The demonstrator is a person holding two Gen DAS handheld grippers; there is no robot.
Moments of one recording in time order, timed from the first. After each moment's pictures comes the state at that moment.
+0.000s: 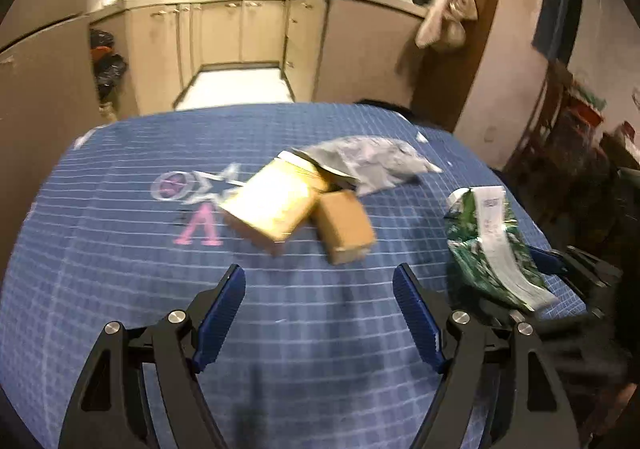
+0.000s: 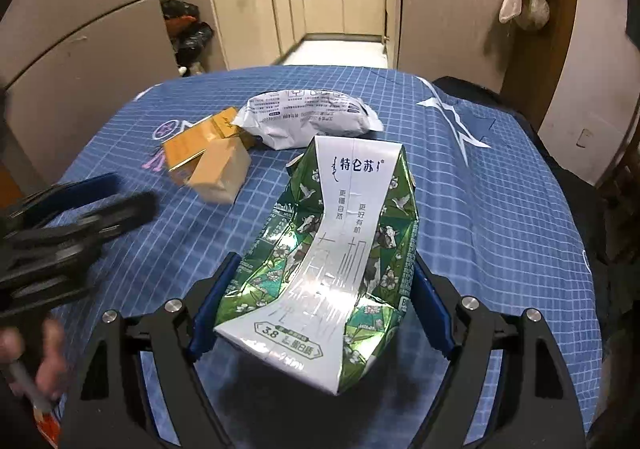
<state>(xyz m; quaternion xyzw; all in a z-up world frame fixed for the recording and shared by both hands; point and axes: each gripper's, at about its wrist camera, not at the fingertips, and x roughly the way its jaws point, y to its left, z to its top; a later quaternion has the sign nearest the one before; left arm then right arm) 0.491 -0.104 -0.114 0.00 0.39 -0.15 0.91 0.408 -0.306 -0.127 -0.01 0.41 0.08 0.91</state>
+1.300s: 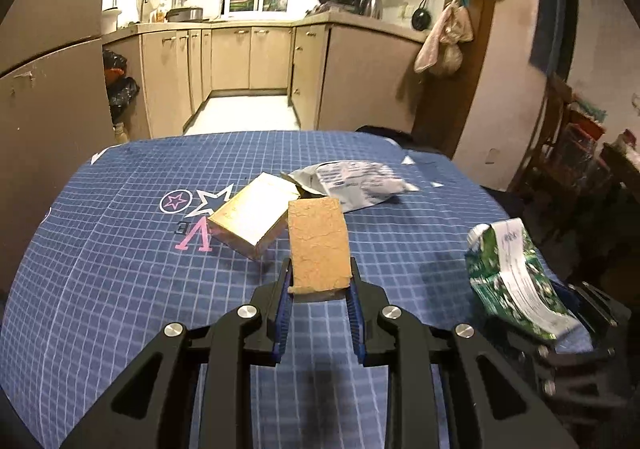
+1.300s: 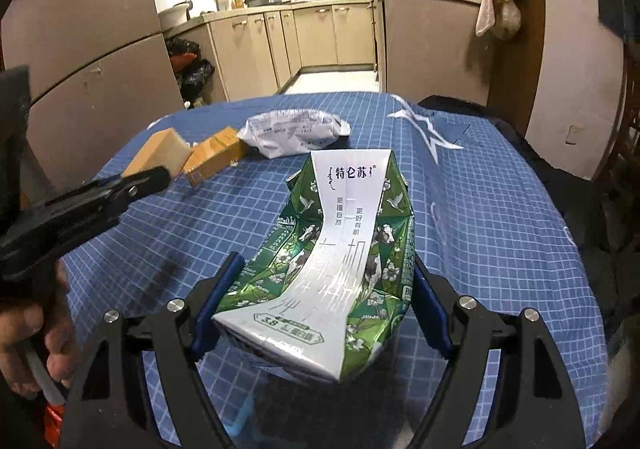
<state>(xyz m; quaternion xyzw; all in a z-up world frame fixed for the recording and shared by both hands) 0.443 -0.118 -0.097 -0.01 0.33 -0.13 0.93 0.350 -0.338 -0.116 0.03 0.35 0.07 0.93</state>
